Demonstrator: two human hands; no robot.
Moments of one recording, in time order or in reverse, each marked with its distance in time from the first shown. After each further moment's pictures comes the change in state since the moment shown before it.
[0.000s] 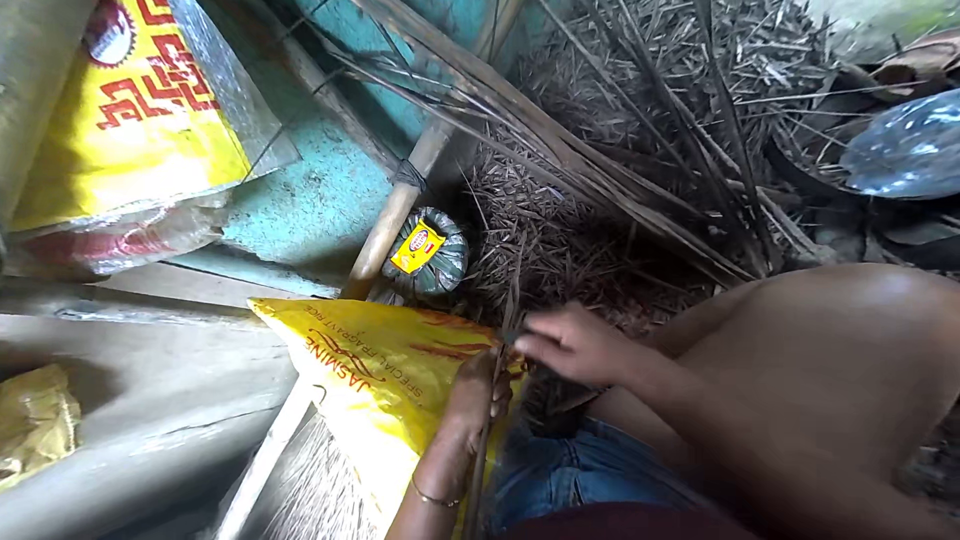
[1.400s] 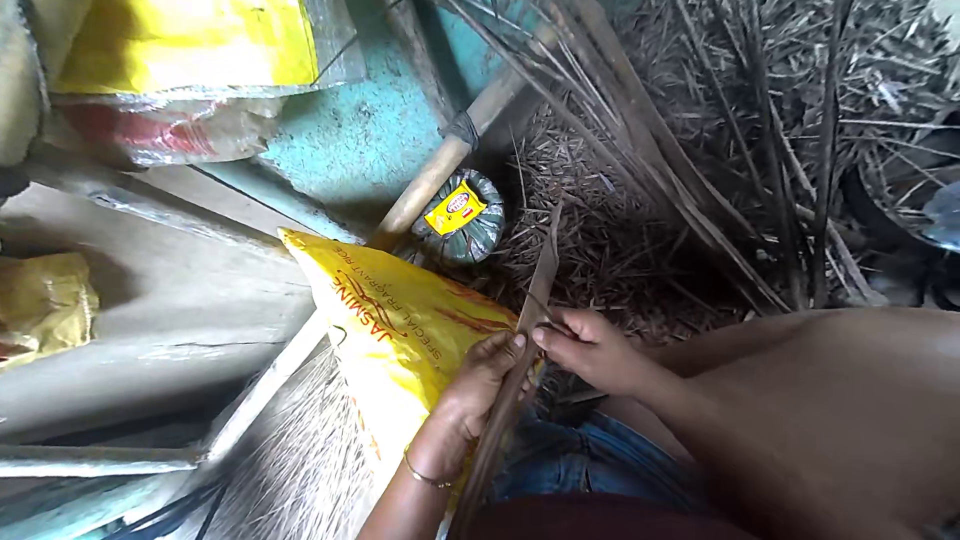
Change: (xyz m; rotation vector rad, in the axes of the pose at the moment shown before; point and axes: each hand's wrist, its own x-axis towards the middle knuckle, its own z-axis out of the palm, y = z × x) left_hand -0.021 0.002 -0.019 -0.071 -0.066 0.086; right_hand 0.006 -0.028 0.027 0.534 -0.024 0.198
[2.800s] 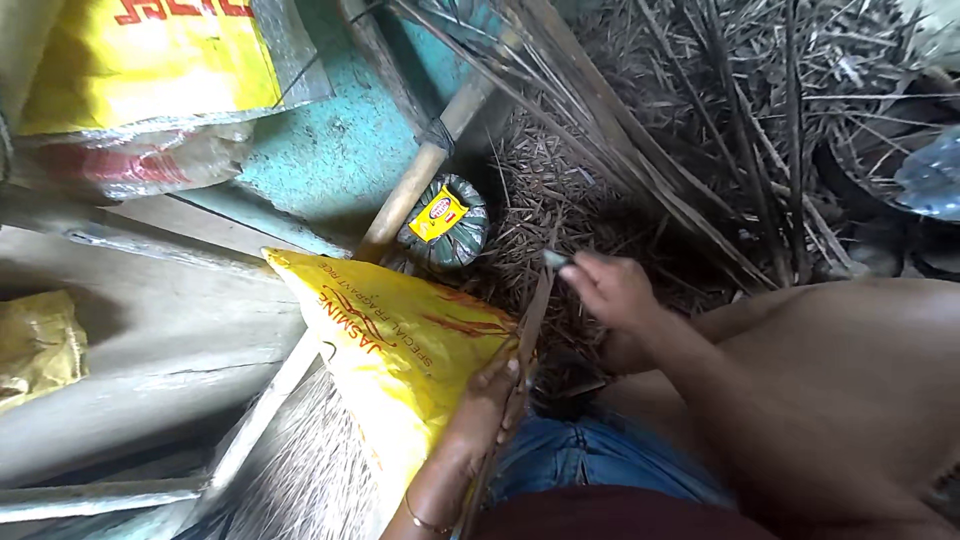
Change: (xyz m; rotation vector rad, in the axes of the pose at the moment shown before) left_hand -0.019 -0.020 0.006 0.056 -0.048 -0.067; right_hand 0.020 0.044 -0.063 -0.889 0.418 -0.293
